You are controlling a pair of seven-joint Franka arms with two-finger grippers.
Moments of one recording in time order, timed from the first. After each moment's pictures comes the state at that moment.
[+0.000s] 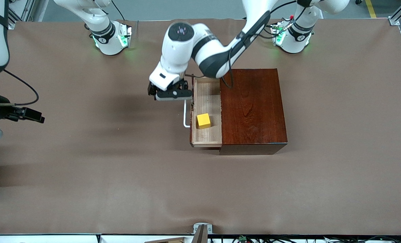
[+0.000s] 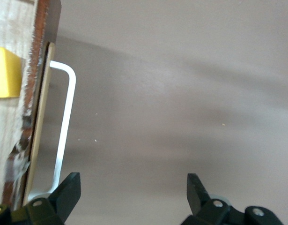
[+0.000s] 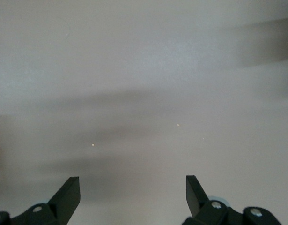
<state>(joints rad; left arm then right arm) -0.82 0.65 -0.19 -1.26 0.04 2.21 -1.16 -0.03 0.21 -0.08 -1.56 0.03 1.71 -0.02</state>
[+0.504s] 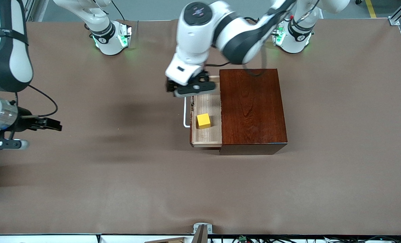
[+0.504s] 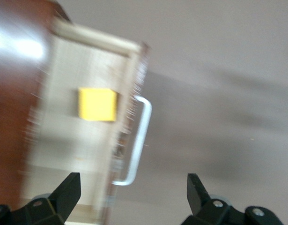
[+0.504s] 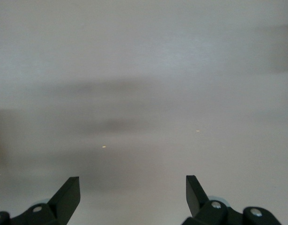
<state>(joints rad) -0.69 0.46 -0.18 -1.25 0.03 1.86 -1.05 0.04 0.28 -0.06 -1.55 0.05 1.73 0.01</state>
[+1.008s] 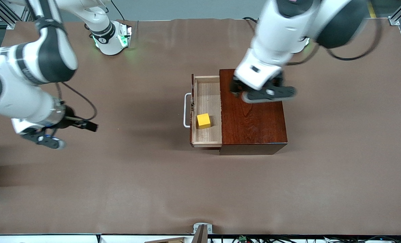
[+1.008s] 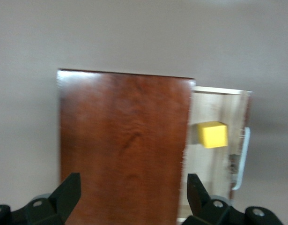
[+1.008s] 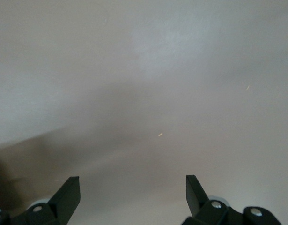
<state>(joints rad) -0.40 0.30 -0.17 -1.26 0.03 1.57 -0.62 0.26 0.28 -0.05 -1.55 0.06 1.73 0.61</state>
